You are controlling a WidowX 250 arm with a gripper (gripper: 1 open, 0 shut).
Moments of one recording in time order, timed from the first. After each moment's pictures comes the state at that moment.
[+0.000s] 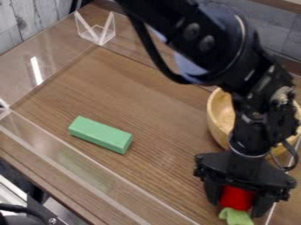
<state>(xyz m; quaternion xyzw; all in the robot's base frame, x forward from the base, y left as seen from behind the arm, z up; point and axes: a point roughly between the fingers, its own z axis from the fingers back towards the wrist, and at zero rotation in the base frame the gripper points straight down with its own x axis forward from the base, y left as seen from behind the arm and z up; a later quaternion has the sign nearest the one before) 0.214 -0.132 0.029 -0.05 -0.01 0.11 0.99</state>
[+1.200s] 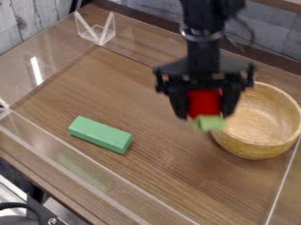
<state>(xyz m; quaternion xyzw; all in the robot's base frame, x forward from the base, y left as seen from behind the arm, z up) 0.256 -0.045 0.120 -0.07 -0.04 0.27 0.96</state>
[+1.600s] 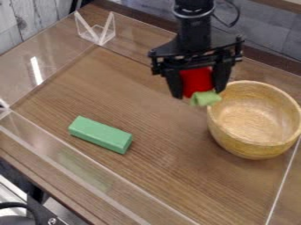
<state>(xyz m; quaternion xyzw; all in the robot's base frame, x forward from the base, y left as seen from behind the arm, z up) 0.279 -0.039 0.116 -0.07 -0.05 0.34 0.94</state>
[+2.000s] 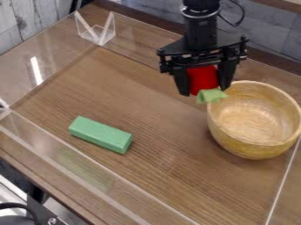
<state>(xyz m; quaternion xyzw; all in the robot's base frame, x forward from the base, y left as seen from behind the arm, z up) 0.295 -0.040 0.103 -0.07 -0.05 0.31 0.95</state>
